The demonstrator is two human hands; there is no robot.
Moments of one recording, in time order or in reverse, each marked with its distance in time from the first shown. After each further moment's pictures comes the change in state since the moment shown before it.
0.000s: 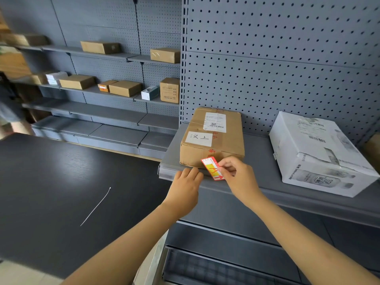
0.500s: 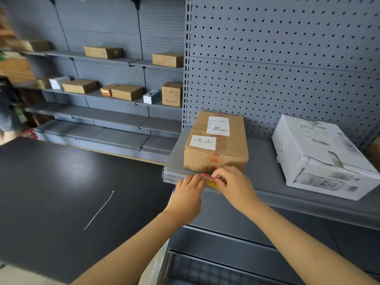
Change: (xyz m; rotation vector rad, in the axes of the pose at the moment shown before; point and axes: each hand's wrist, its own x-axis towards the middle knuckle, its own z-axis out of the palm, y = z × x) left_hand -0.012 -0.005 0.001 -0.088 -0.022 0.023; right_hand -0.002 -0.002 0.015 -0.416 -0.138 -0.213
